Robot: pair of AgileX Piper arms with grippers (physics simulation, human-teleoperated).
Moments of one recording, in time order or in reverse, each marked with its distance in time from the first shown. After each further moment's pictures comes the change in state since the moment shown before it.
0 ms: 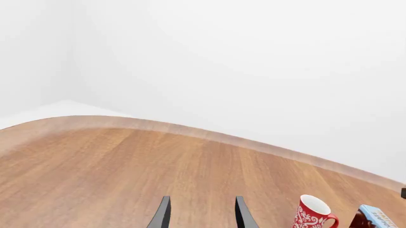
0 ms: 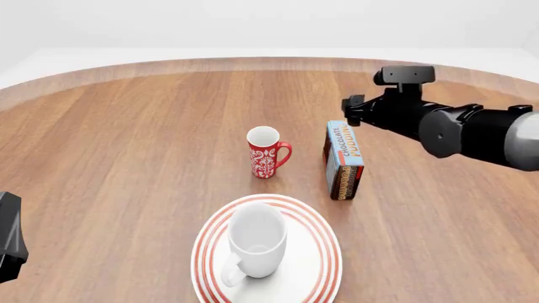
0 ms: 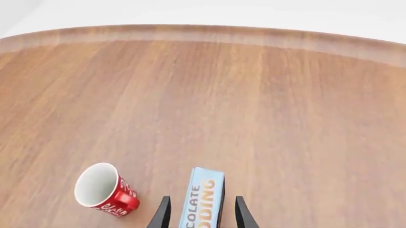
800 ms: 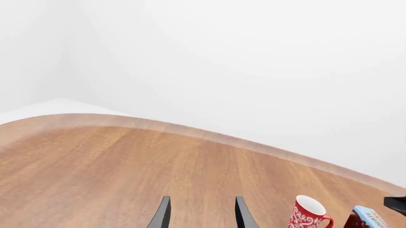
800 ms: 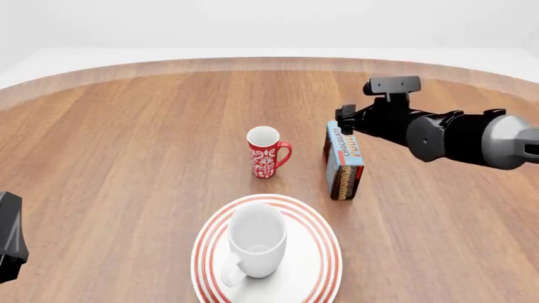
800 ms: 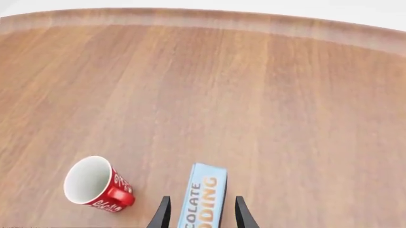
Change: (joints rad) left arm -0.008 0.000 0.002 -0.003 -0.020; right arm 0.009 0.077 -0.011 -0.023 -0.017
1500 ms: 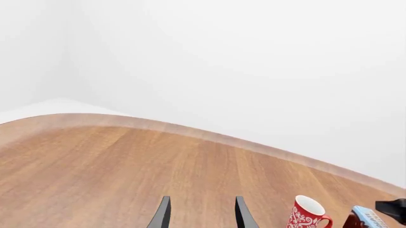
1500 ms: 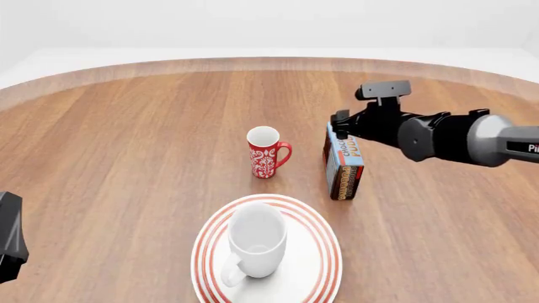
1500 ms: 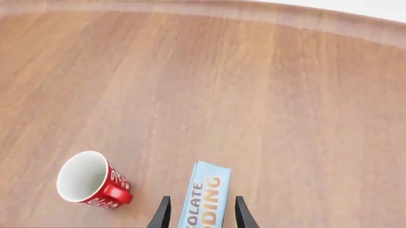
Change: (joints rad) left arm -0.002 0.000 0.000 -0.001 -0.003; right arm 0.009 0.053 -0.029 0.015 -0.021
